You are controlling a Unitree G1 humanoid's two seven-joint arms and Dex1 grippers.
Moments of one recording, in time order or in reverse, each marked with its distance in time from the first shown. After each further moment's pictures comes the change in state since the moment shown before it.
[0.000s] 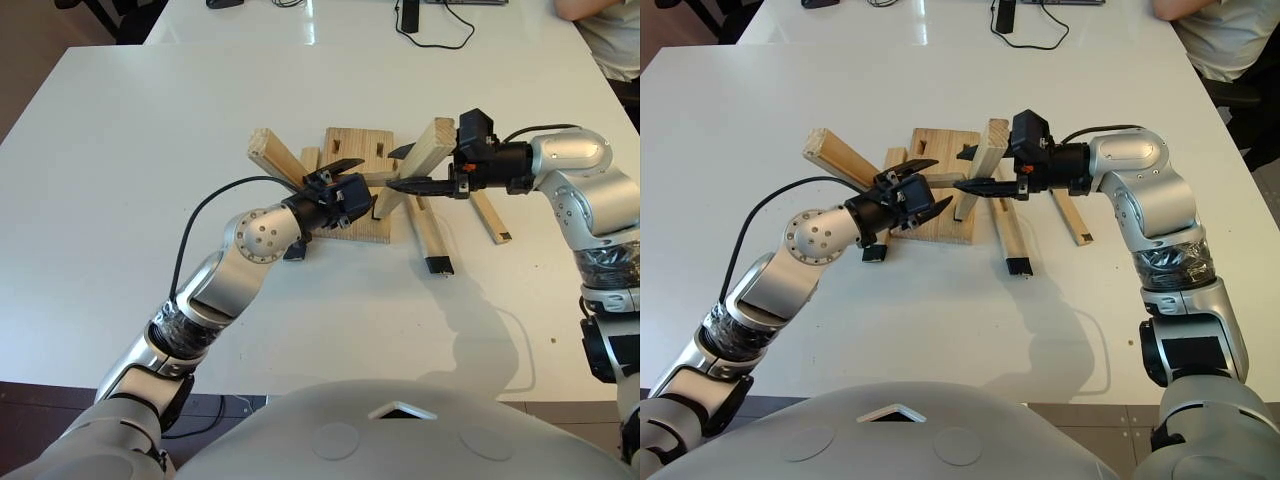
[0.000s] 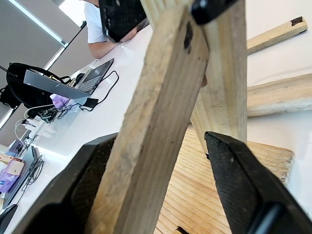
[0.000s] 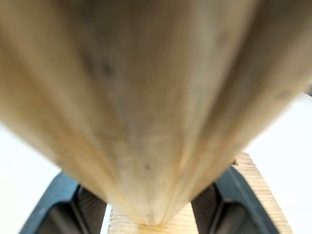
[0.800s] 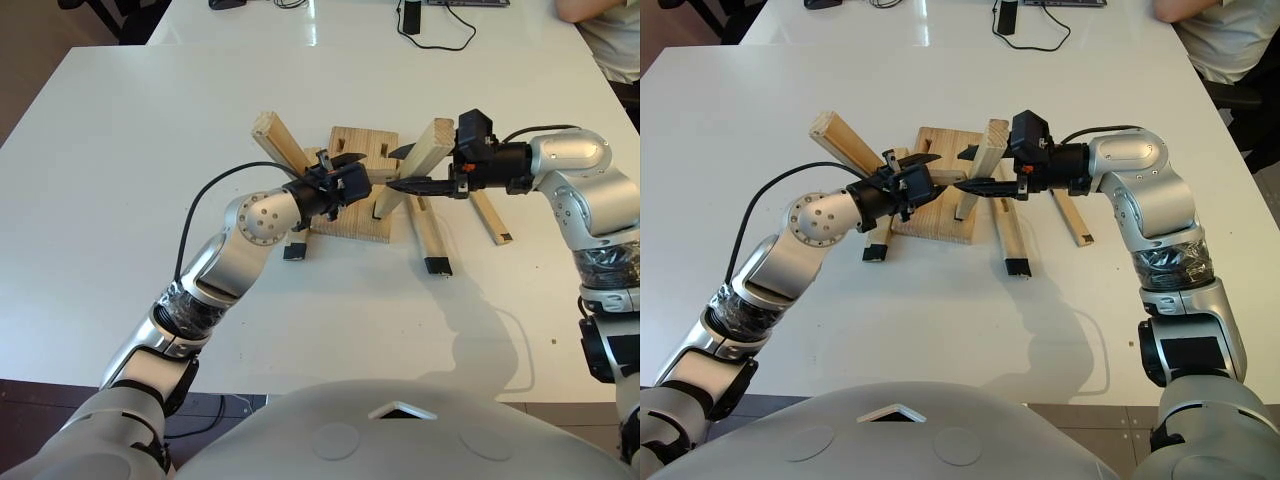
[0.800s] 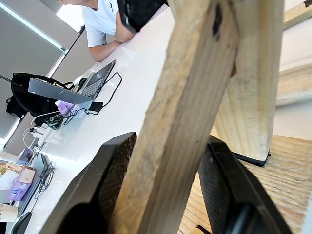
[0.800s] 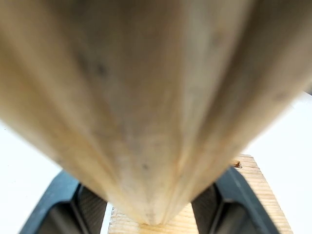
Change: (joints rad) left arm -0.064 -0.009 0.012 0.116 0.042 -0.076 -0.067; right arm 0.005 0.006 -0.005 -0.009 -0.006 0.017 -0.007
